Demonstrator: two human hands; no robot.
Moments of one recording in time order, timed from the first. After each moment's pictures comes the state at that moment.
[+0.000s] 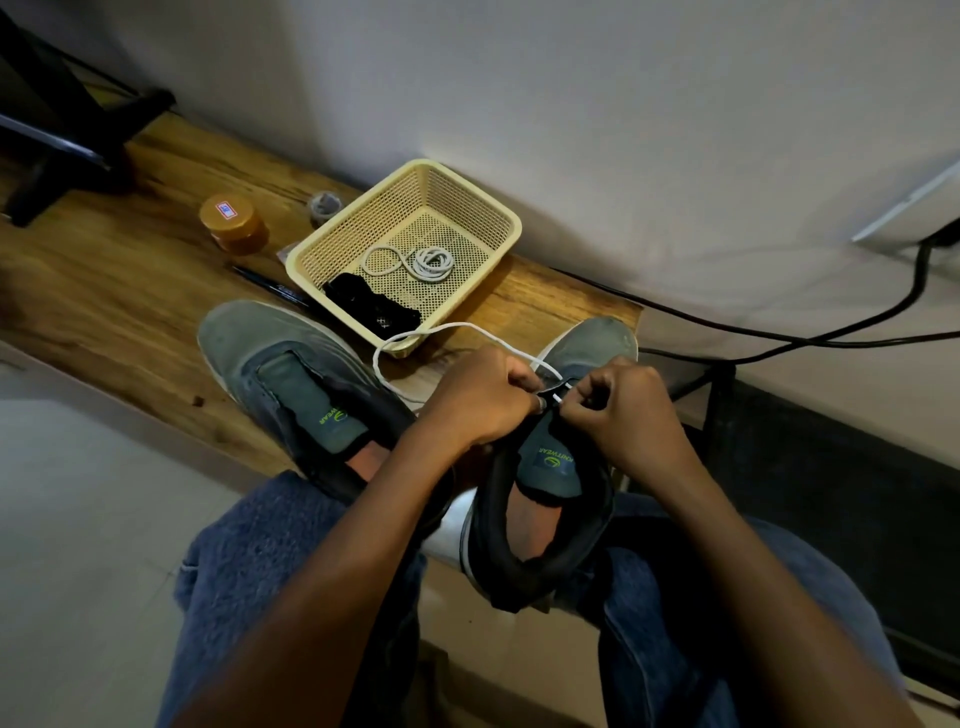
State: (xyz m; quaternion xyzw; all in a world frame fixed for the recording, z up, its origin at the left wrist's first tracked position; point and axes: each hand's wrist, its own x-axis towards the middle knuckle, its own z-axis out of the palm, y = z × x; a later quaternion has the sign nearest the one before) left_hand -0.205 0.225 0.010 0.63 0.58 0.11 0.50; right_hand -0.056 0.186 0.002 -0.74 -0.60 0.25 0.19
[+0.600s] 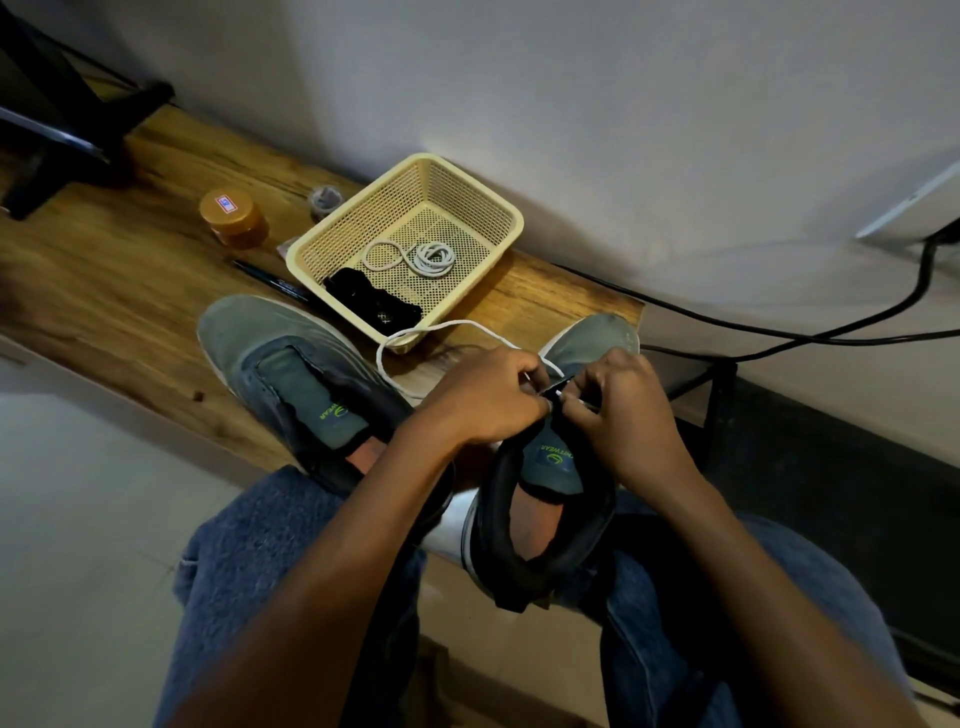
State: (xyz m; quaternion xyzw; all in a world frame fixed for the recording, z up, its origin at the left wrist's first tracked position) left_hand -0.208 0.225 0.014 0.71 0.52 0.07 0.46; right_hand -0.060 0.180 0.003 -0.71 -0.65 0.20 0.17
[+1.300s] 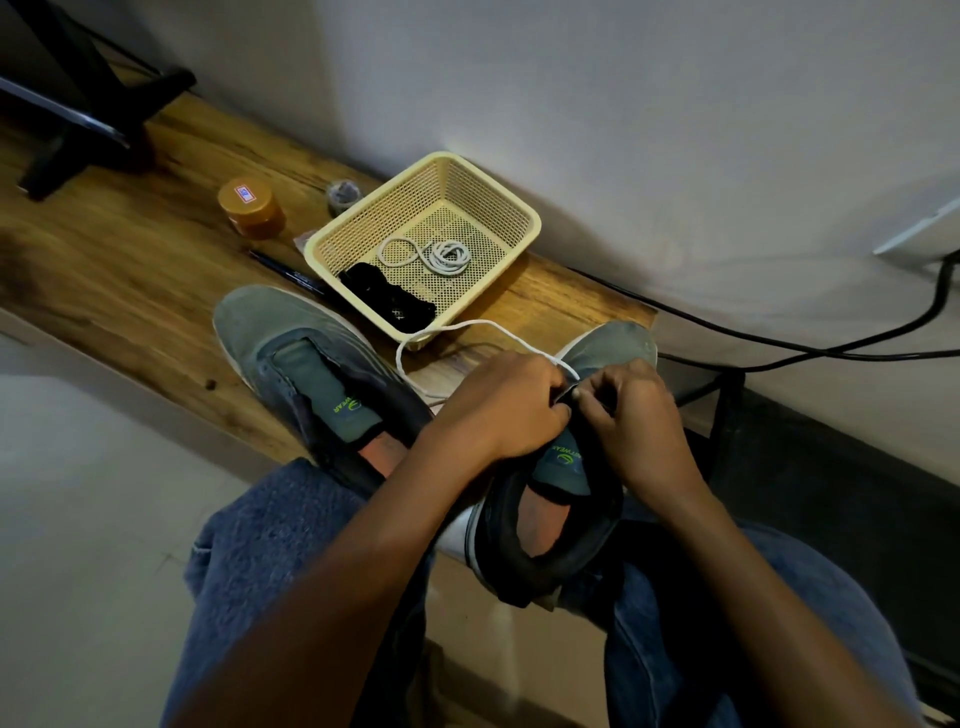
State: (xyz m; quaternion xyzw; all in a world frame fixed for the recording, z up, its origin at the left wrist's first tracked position) left_hand -0.205 0.216 0.016 0.79 0.49 0.08 0.36; right_hand -0.062 0.179 -0.005 -0.73 -0.61 0.23 0.20
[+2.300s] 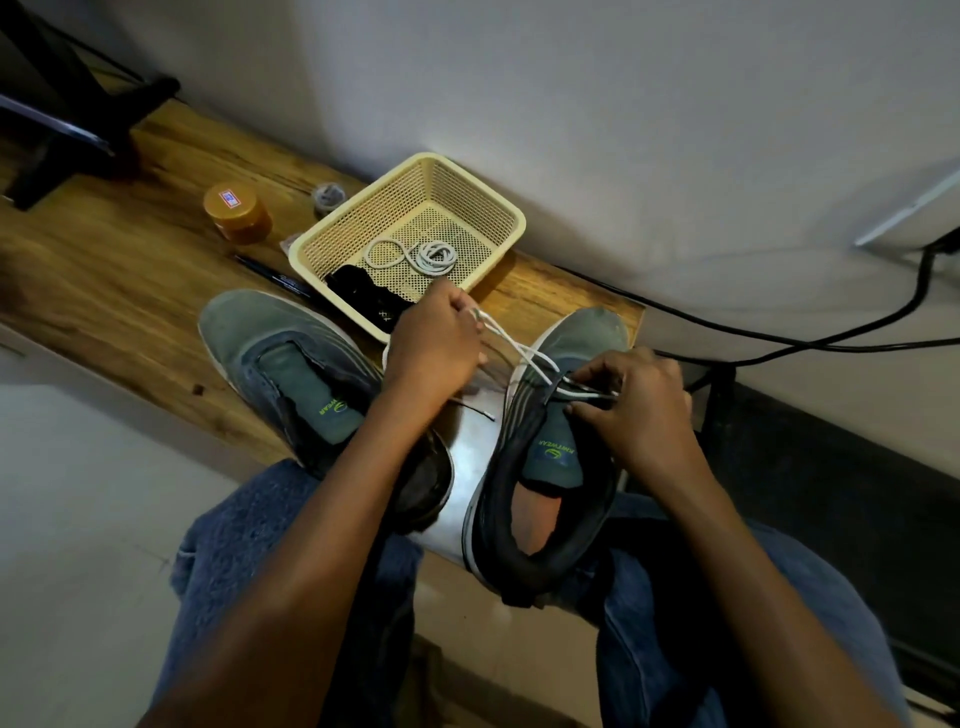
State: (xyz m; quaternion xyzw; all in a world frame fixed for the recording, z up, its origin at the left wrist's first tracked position) left_hand -0.224 0.245 0.017 0.55 0.67 0.26 0.43; right_hand -0.052 0.180 0.013 -0.77 -0.59 0.20 0.12
